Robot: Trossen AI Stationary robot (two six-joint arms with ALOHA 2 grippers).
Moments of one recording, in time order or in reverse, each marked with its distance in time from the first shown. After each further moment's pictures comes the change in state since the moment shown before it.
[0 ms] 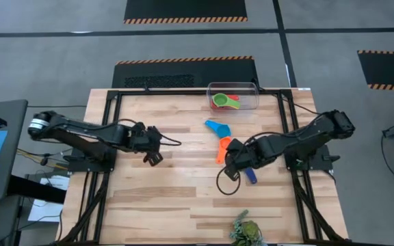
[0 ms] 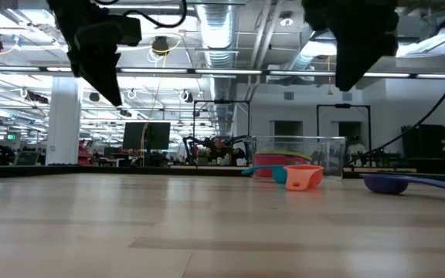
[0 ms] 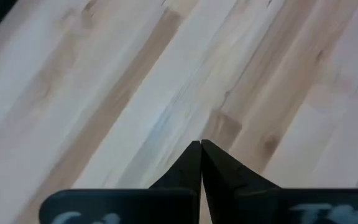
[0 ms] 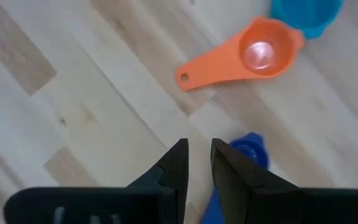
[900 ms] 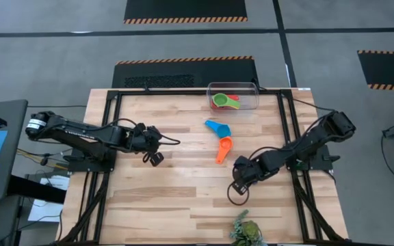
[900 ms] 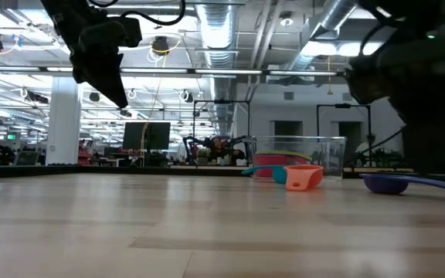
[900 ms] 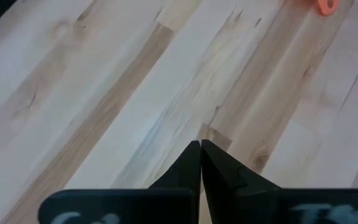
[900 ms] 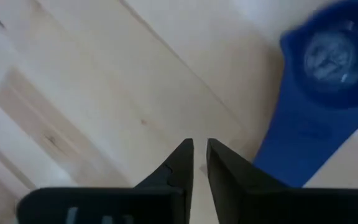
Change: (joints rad) left arm 0.000 -0.036 -0.066 0.123 -0.004 -0.002; right arm 0.113 -0.001 -0.409 0.416 -0.236 0.224
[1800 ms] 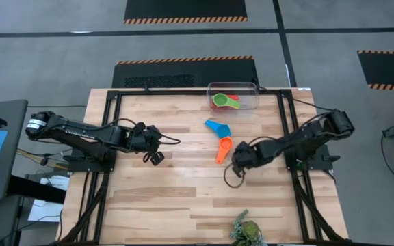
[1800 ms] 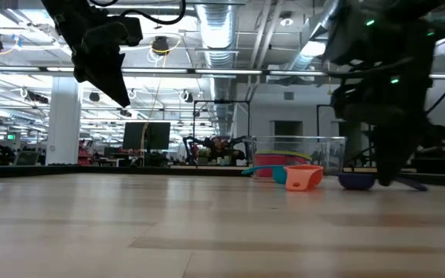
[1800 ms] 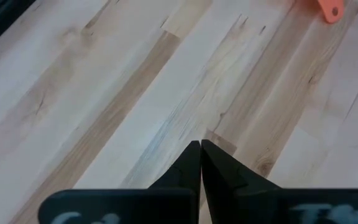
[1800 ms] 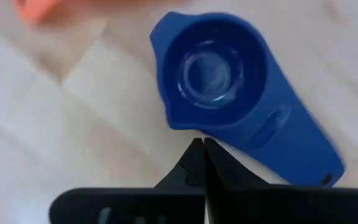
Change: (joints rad) left arm 0.000 0.000 0.000 0.008 -0.029 0.000; right arm -0.200 0.000 -0.076 -0.064 0.155 -0.141
